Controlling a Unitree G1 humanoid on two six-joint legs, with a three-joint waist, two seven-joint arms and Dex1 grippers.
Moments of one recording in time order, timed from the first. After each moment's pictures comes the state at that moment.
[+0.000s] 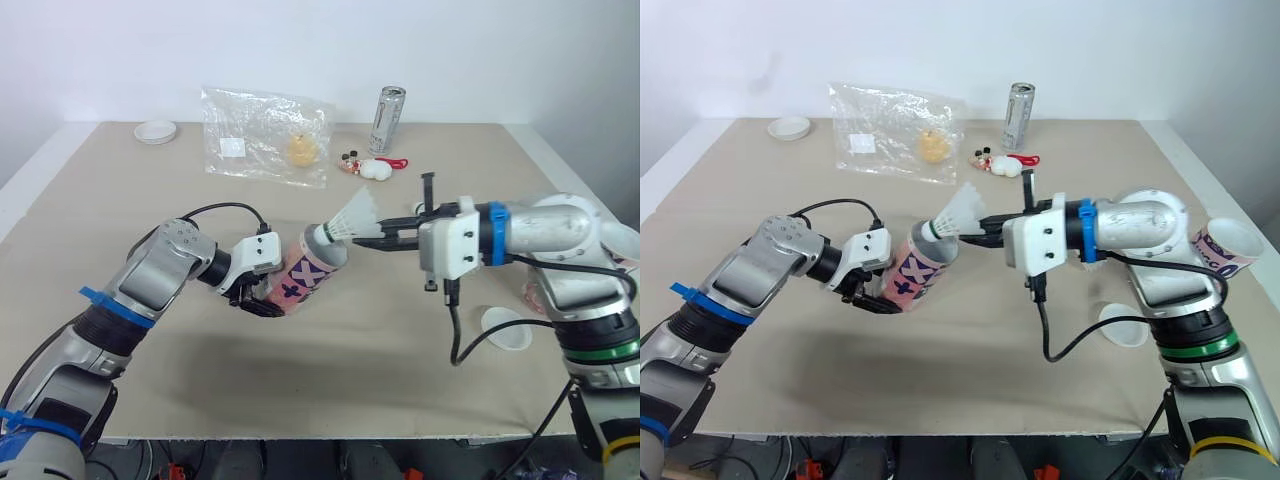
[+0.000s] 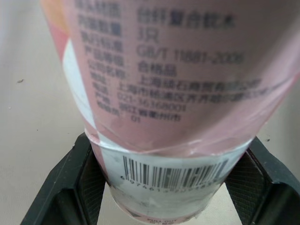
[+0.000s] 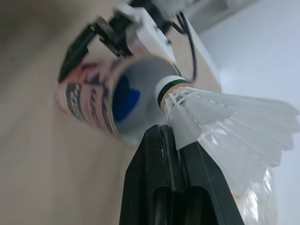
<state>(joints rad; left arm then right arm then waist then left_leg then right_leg) -0.77 0.68 -0.42 0.03 -0.09 0.64 -1.32 -0.73 -0.76 0.18 -0.12 0.16 -0.26 1.20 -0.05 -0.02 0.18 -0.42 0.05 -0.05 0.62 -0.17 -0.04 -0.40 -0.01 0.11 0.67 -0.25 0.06</state>
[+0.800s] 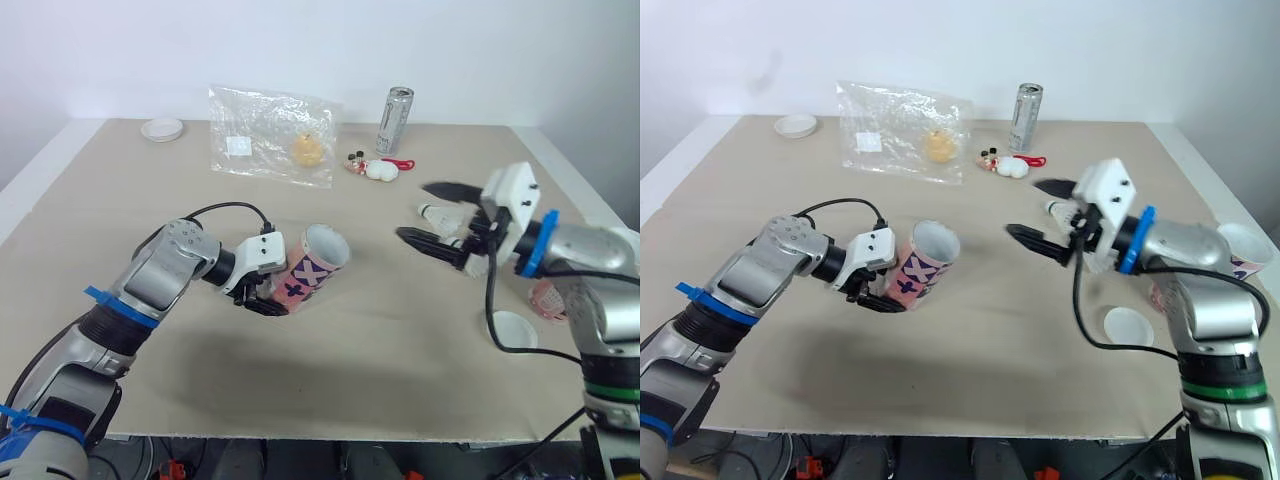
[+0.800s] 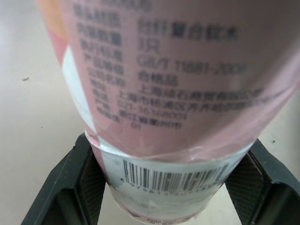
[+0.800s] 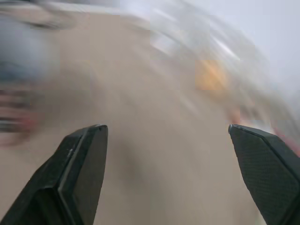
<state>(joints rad) -0.77 0.67 -0.43 0.03 -0.08 0.63 -1.30 -0.37 -0.70 -0.28 -0.17 0.50 0.56 0.75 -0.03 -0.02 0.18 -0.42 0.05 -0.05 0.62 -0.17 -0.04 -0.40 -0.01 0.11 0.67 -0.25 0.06</state>
